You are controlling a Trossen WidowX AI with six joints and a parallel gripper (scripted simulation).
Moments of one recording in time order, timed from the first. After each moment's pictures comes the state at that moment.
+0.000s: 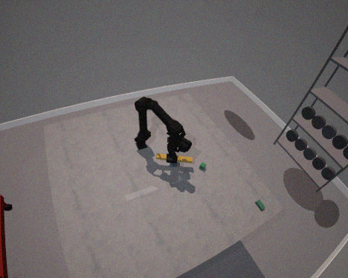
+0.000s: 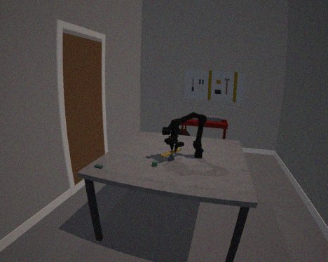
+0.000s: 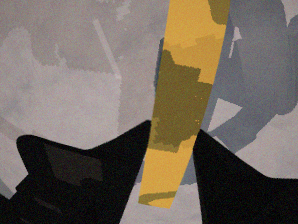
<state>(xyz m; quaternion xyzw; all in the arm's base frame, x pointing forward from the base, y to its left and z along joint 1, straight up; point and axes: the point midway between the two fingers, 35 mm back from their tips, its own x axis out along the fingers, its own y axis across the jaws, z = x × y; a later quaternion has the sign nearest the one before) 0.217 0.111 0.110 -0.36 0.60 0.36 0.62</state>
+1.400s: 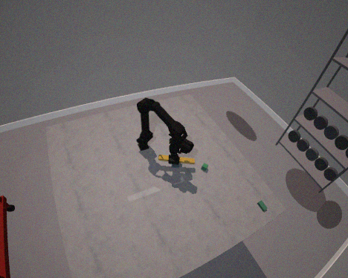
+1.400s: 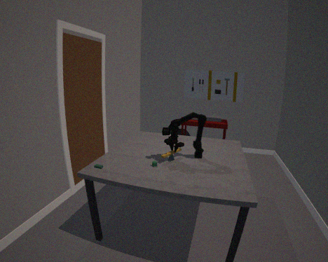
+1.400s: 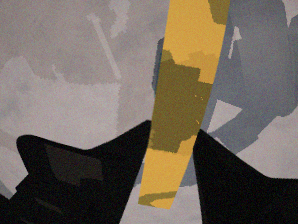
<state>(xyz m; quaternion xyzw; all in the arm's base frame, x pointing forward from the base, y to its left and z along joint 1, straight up) 0.217 0.111 0.106 -0.36 0.60 0.36 0.62</state>
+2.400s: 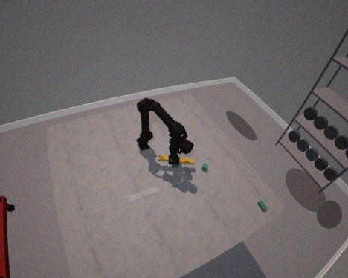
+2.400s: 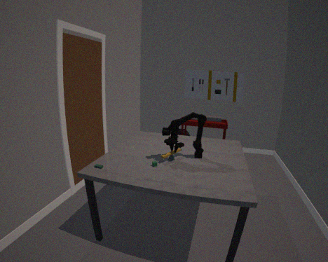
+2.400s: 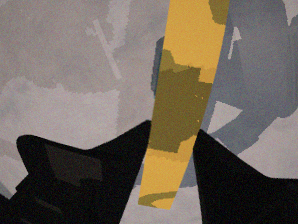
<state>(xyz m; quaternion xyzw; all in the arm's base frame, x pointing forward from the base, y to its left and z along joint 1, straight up) 0.217 0.111 0.104 -0.36 0.60 0.36 0.62</state>
